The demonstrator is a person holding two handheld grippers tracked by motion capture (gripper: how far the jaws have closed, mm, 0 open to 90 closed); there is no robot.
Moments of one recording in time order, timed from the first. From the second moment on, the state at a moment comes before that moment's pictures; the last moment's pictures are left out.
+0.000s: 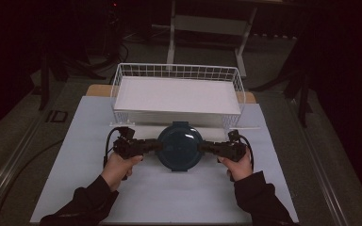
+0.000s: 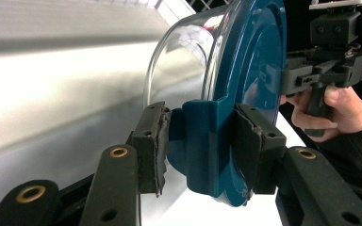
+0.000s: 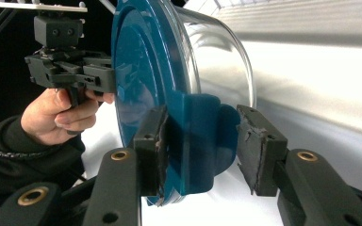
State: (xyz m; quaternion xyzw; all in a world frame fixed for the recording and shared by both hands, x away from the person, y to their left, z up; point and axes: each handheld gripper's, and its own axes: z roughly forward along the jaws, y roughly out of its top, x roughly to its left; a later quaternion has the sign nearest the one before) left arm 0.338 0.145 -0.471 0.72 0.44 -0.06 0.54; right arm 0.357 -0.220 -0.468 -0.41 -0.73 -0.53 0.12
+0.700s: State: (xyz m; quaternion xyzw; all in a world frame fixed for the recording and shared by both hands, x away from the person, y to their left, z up) left arm 0.379 0.138 -0.511 0.70 0.44 -0.04 0.55; right arm 0.397 -0.221 -0.496 -0.43 -0.73 -0.52 0.08
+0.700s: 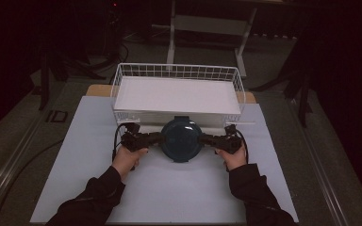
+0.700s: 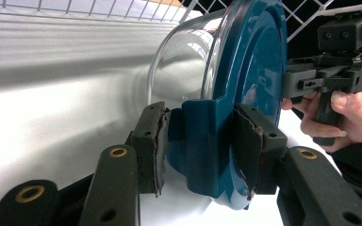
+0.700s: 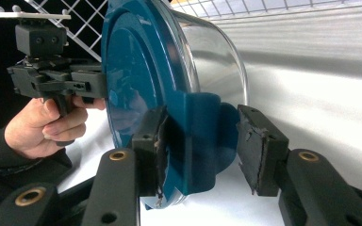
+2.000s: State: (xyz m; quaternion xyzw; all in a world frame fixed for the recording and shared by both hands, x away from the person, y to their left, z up) left arm 0.392 0.135 -0.515 0.70 0.45 0.04 0.55; right arm 0.406 -0.207 -0.496 -0.46 -0.72 -0.51 -0.02
